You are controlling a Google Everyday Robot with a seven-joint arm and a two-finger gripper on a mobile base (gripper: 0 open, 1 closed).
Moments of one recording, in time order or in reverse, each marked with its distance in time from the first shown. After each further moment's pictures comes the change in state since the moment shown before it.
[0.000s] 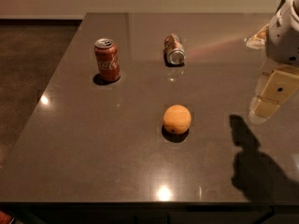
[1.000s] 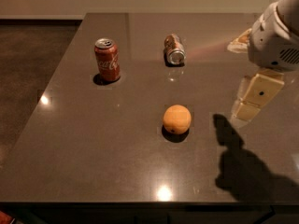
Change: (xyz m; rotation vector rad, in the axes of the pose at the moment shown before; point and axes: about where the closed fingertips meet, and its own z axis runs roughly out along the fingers) arm -0.030 0.011 0.011 -0.034 -0.092 -0.040
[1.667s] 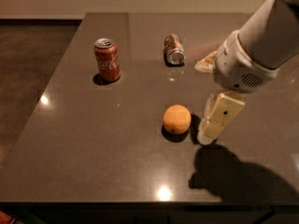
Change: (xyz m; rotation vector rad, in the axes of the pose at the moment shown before) arm -0.045 0.030 0.048 -0.092 -0.134 -0.043
